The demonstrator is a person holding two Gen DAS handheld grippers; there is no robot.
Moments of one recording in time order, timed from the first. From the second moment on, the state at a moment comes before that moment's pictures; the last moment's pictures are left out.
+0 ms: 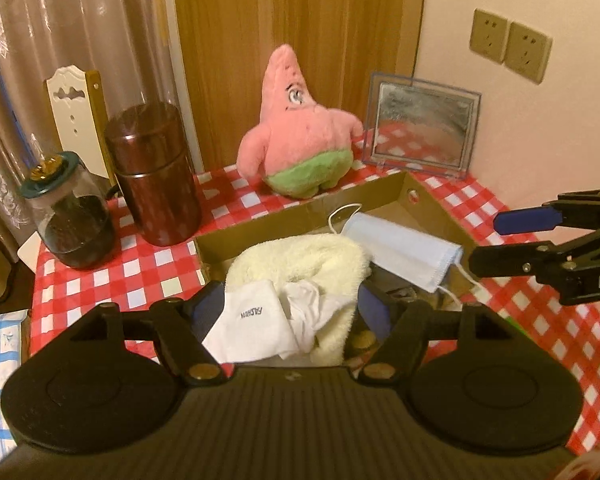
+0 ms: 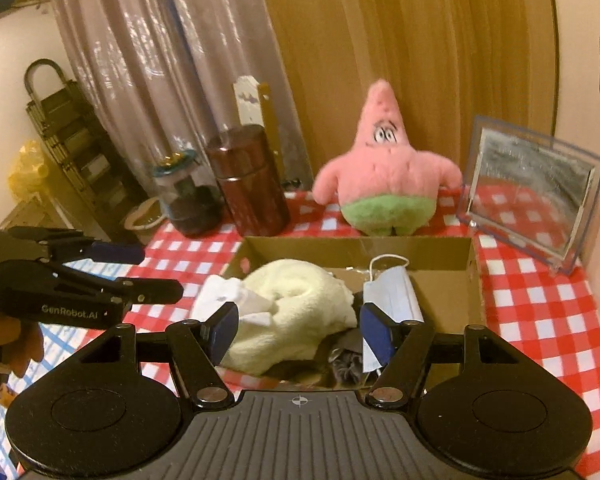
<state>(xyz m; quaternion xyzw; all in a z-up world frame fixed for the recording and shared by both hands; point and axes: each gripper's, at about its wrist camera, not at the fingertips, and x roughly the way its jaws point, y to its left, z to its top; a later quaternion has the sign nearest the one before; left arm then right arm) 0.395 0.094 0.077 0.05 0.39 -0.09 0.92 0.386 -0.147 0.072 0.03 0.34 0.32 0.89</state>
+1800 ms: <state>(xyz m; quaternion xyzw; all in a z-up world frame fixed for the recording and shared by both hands) 0.135 0.095 -0.036 -0.04 0.34 0.00 0.94 0.165 -0.121 -0.078 -0.03 0.34 0.24 0.91</state>
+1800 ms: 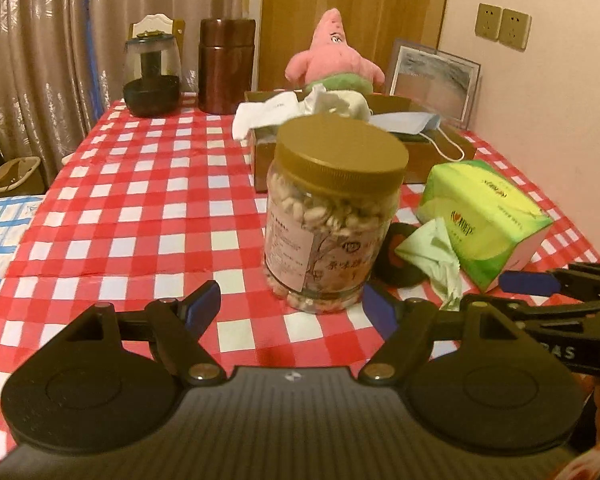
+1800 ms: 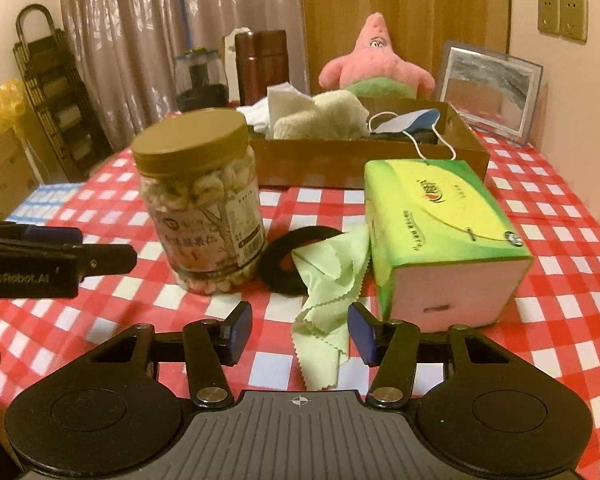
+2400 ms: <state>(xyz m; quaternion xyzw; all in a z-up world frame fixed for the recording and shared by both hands) 0.145 0.099 -0.063 -0.05 0.34 -0.03 0.94 0.193 -0.096 -0.113 -0.07 0.37 0.19 0.91</state>
